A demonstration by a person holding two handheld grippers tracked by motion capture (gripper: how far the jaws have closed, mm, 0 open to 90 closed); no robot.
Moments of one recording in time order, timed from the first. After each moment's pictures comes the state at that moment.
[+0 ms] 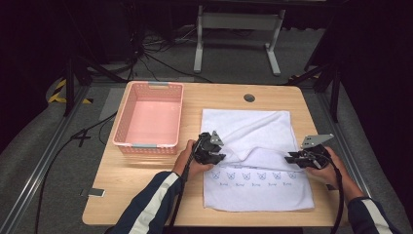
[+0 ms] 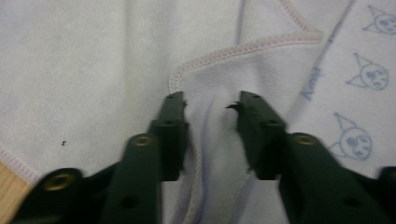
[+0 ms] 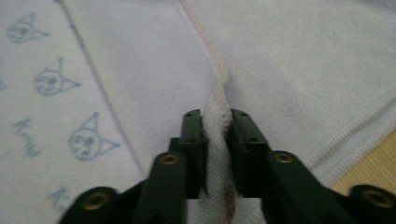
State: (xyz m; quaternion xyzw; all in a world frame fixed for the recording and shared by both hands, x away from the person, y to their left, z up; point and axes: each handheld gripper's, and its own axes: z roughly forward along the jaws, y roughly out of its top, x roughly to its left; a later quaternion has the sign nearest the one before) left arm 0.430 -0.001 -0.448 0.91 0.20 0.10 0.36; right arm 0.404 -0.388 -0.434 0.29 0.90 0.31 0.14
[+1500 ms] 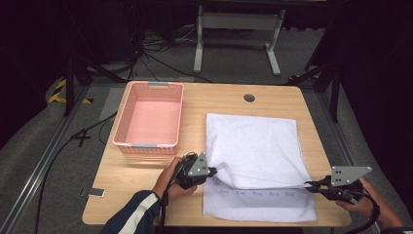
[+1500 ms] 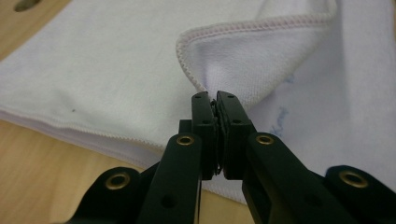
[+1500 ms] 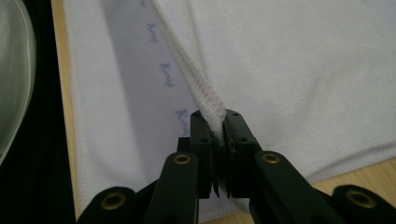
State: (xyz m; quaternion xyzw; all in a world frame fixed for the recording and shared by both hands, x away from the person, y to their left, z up) left arm 0.336 0.046 -0.431 0.90 0.08 0.12 0.41; right arm 0.297 -0.414 -0.401 0.15 0.92 0.33 0.12
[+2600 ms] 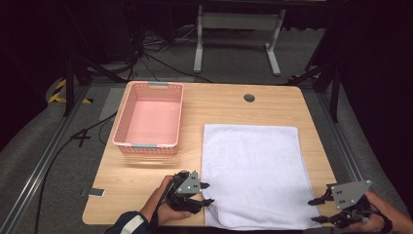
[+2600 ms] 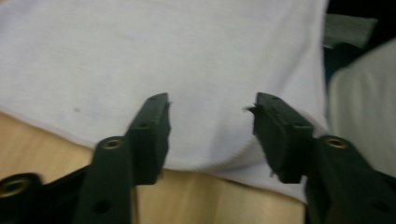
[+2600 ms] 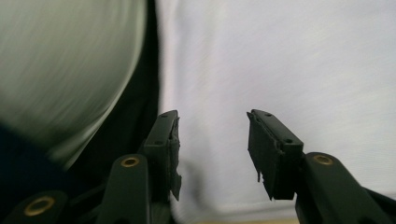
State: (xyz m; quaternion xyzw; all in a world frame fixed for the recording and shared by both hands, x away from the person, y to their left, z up) left arm 0.304 0.065 -0.425 0.89 0.13 0.07 0.43; right arm 0.264 -0.402 -0.383 0.07 0.94 0.32 0.05
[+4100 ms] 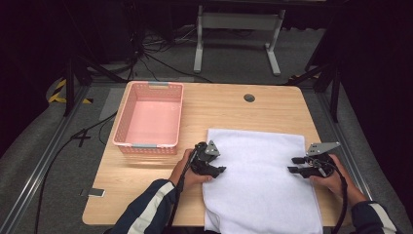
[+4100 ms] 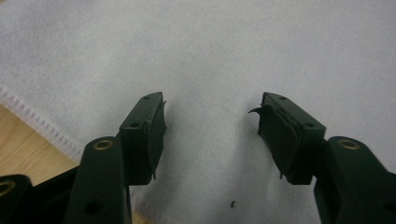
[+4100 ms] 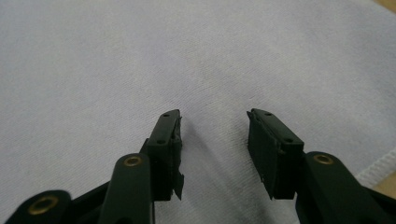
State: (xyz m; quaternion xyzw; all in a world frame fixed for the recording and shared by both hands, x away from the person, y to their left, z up) left arm 0.408 0.008 -0.464 0.89 0.22 0.05 0.39; right arm 0.381 -0.404 -0.446 0.31 0.89 0.32 0.11
